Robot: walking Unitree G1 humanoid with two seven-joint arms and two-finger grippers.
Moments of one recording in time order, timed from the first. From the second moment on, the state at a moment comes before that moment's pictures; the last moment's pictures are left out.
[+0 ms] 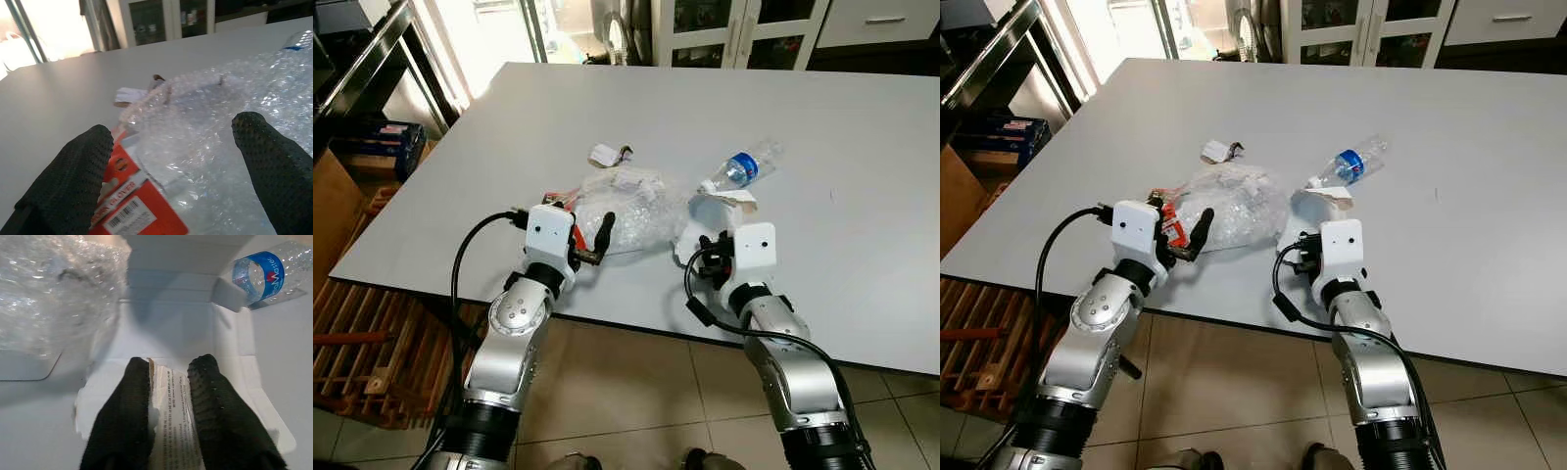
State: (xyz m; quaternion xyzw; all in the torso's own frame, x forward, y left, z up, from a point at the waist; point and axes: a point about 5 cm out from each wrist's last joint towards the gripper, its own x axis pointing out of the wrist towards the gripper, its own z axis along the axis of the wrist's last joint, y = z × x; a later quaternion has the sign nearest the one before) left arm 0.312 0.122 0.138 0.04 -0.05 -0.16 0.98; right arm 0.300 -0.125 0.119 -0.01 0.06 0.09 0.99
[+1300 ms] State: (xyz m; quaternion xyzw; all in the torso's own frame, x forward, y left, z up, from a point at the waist) left arm 0.302 0.134 0.142 0.03 -0.03 -0.27 0.96; right arm 0.309 -0.143 0.165 -0.10 -0.08 0.01 0.99
